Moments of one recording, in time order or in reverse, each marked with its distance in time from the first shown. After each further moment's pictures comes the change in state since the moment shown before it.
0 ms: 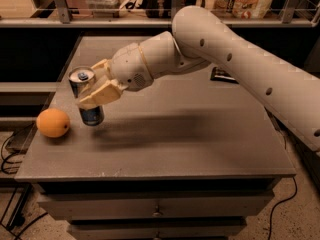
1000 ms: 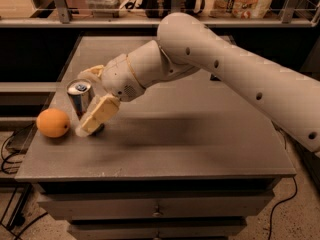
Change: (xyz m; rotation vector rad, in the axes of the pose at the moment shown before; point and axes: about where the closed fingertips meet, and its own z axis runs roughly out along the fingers) arm 0.021 0.008 0.026 -0.001 0.105 -0.010
